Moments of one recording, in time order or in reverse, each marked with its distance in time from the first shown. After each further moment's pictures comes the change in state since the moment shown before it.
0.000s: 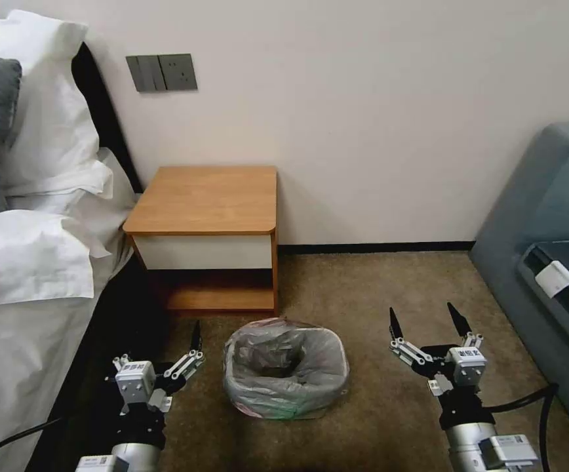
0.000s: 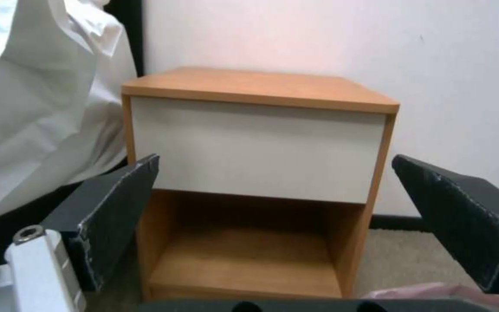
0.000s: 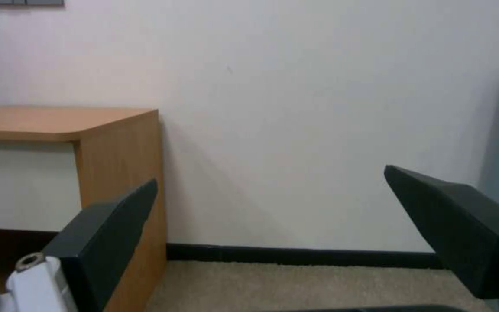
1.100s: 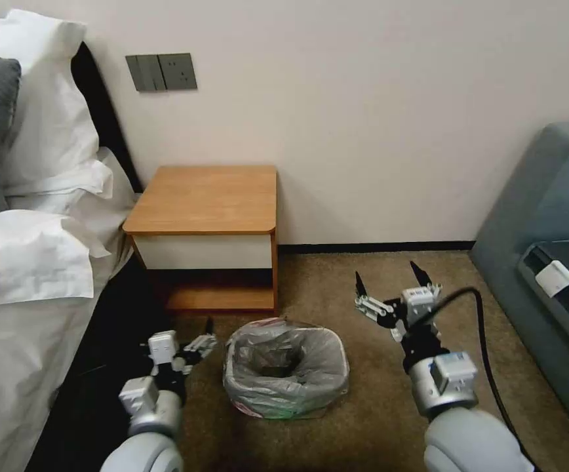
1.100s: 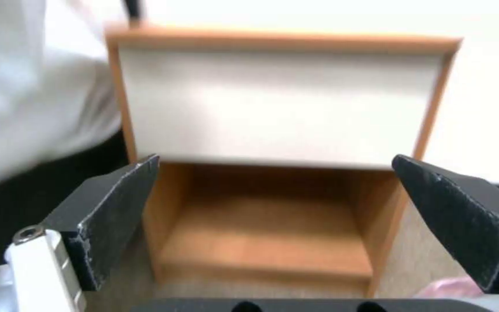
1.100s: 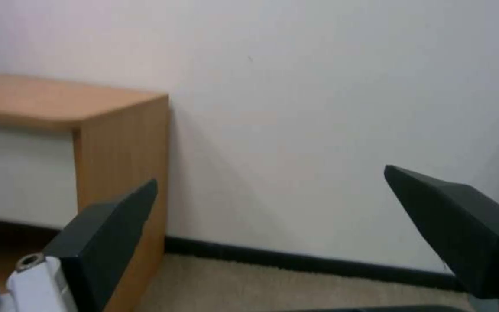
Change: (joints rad) left arm -0.207 0.044 0.015 0.114 0.001 0.174 -0.046; right arm 0.220 -0.200 -0.159 -0.018 0.011 -0.232 0.185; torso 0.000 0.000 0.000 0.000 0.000
